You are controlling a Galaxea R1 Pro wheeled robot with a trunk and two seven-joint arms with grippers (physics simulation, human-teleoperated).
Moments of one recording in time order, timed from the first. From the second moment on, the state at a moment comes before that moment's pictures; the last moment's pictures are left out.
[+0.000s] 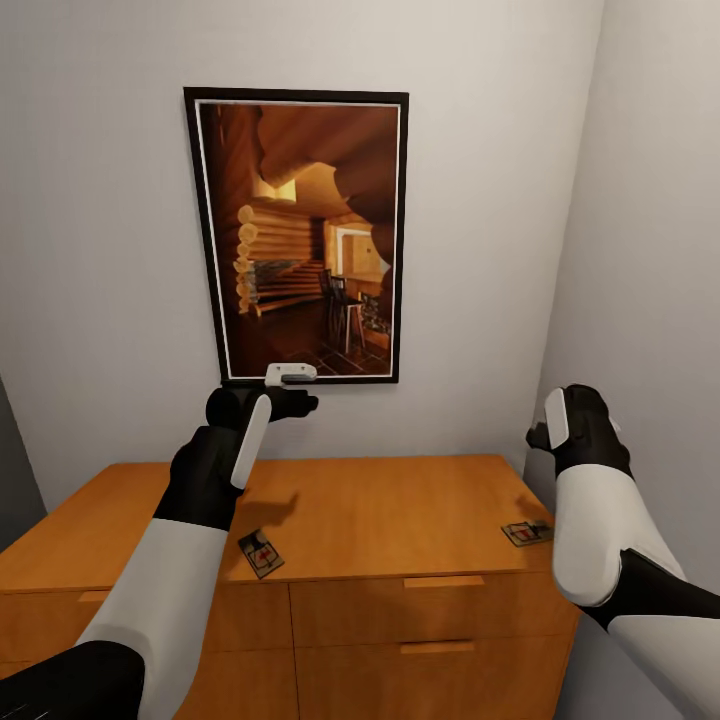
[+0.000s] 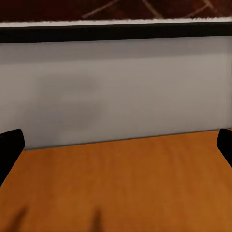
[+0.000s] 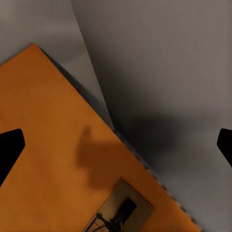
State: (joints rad) left arm -0.91 -0.16 -0.09 -1.26 0.09 1.04 0.14; right arm -1.11 0.01 -0.58 -0.80 0.09 1.04 -0.53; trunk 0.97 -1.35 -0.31
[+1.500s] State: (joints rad) left arm -0.91 -0.16 -0.09 -1.26 0.09 1.04 0.14; right arm -1.11 0.01 -0.66 -0.64 0.09 1.04 -0.54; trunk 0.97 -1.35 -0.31
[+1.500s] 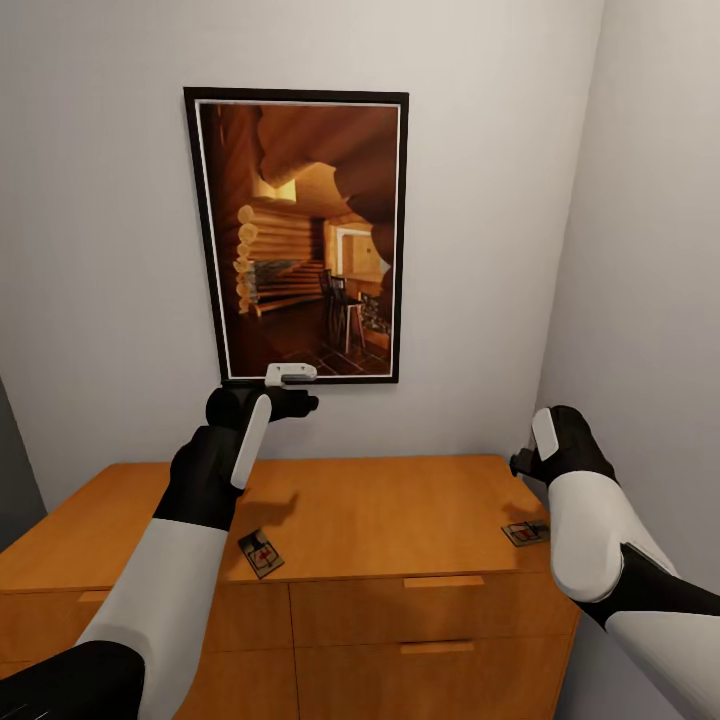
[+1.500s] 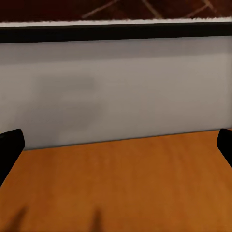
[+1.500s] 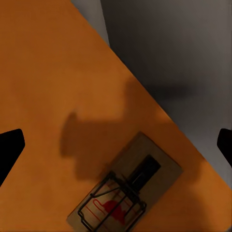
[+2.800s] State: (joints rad) left arm -0.91 -0.16 -0.09 -1.26 0.09 1.04 0.14; right arm -1.11 0.02 -0.83 -0.61 0.09 1.04 -0.67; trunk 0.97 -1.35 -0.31
